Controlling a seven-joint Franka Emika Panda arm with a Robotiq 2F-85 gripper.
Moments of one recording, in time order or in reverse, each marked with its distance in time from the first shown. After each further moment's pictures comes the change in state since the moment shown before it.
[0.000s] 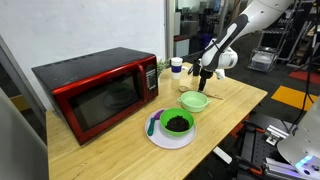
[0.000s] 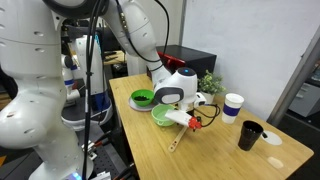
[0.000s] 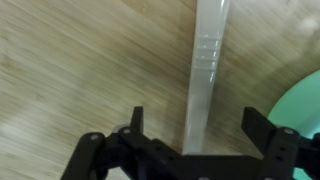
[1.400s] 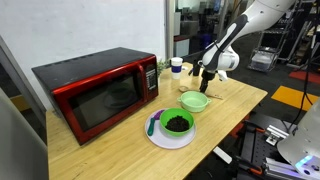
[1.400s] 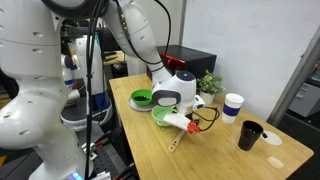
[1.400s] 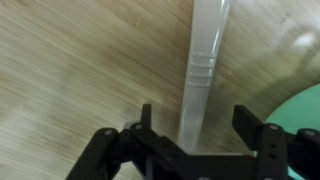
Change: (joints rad) arm -0.057 0.000 0.055 -0.029 0.108 0.019 -0.142
